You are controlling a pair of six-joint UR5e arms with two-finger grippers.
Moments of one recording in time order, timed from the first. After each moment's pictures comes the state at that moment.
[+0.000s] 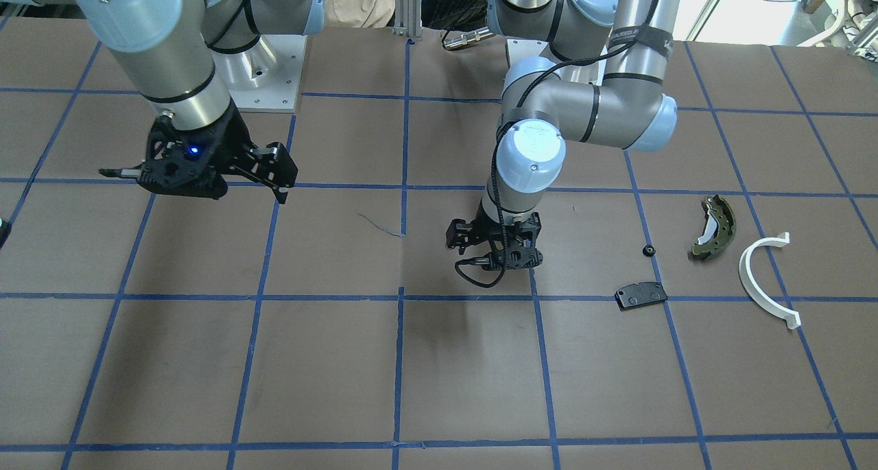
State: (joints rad) left arm -1.76 -1.89 -1.94 -0.96 1.53 -0.31; right arm 1.59 -1.54 1.75 -1.79 -1.51 0.12
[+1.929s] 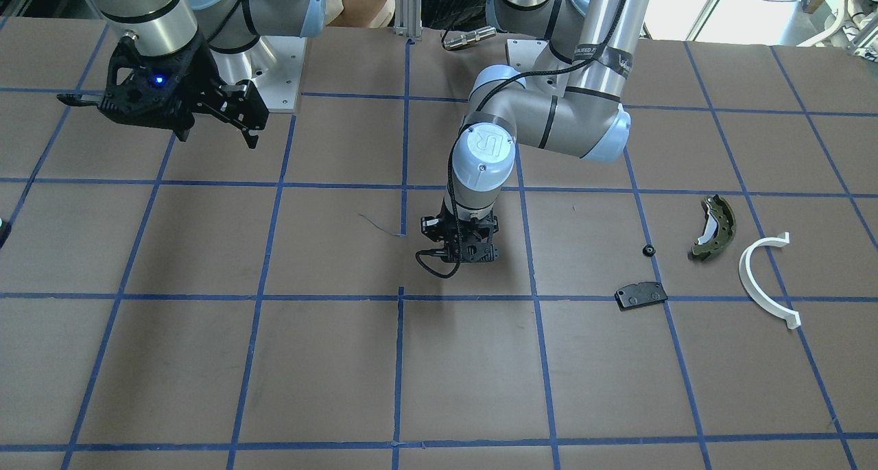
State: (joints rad) left arm -1.73 -1.90 -1.96 -0.92 1.51 -0.19; right arm 1.59 -1.65 1.74 -1.63 -1.56 0.13
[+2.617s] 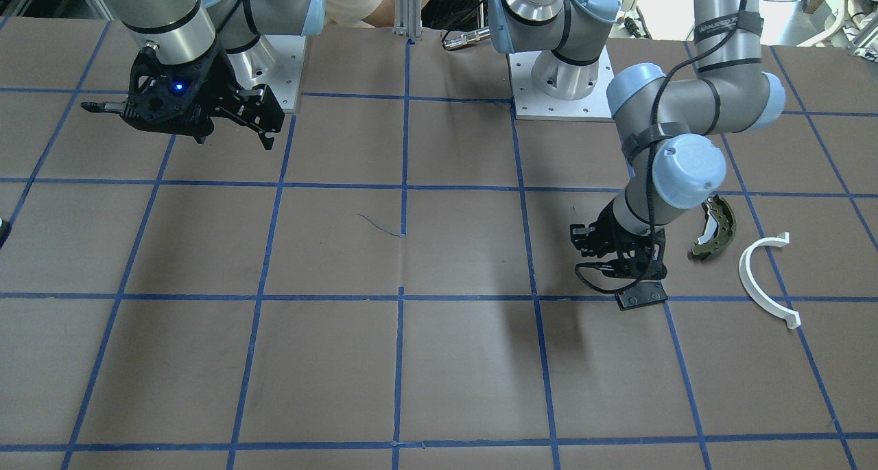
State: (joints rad) left arm -1.32 -1.81 -1.97 -1.09 1.62 0.29; right arm 1.59 -1.65 1.75 -1.62 -1.55 0.13
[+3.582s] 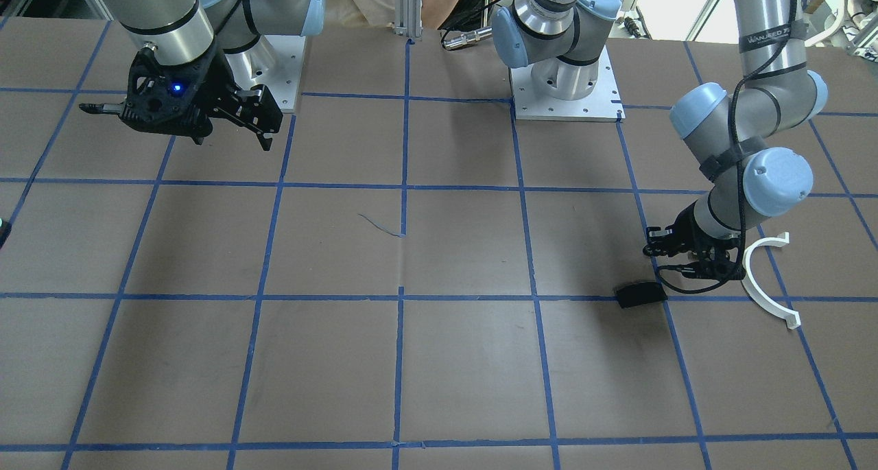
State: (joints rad) left arm -1.14 -1.86 -2.00 -0.99 1.69 0.47; right arm 1.59 -1.65 1.75 -1.63 -1.55 0.12
